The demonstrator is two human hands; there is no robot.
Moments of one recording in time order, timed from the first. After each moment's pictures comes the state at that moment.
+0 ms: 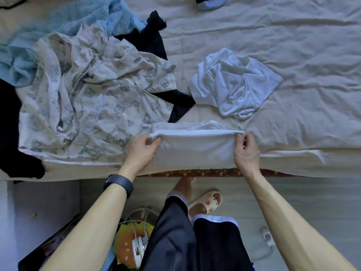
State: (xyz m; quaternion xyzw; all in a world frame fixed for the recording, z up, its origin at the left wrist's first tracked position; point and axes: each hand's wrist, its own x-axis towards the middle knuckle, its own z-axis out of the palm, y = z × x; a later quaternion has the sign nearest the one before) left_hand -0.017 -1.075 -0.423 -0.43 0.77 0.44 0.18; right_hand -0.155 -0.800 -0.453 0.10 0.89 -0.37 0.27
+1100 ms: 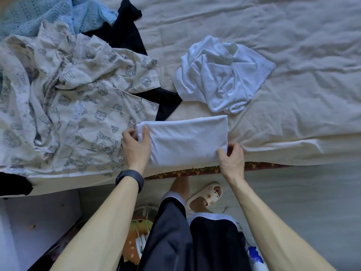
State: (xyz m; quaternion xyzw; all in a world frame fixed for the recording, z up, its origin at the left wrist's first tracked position) left_hand -0.049 -1.054 -0.478 -0.58 0.72 0.37 0.08; right_hand -0.126 -0.796 -0.484 0.17 0.86 -0.35 0.32
